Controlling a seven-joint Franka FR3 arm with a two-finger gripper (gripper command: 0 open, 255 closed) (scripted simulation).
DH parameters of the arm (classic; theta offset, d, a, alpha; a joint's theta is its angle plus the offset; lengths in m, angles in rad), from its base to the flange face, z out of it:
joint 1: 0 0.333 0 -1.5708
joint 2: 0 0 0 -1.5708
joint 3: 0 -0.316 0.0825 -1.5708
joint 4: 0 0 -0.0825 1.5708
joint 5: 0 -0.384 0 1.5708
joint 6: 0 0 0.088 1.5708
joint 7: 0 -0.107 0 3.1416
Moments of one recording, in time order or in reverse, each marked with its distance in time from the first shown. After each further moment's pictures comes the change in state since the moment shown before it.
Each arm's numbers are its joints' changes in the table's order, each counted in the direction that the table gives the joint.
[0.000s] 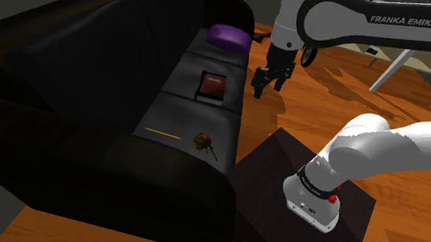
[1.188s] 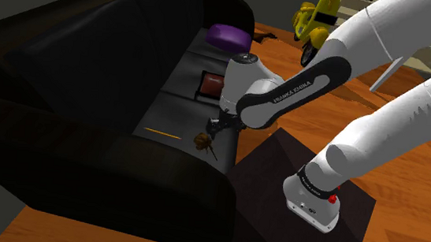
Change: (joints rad) arm -0.084 0.567 -0.356 -0.173 -0.030 -0.787 -0.552
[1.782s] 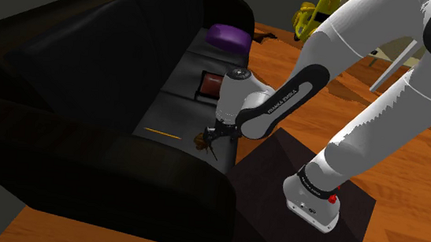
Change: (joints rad) arm -0.060 0.183 -0.033 -0.003 0.170 -0.171 -0.153
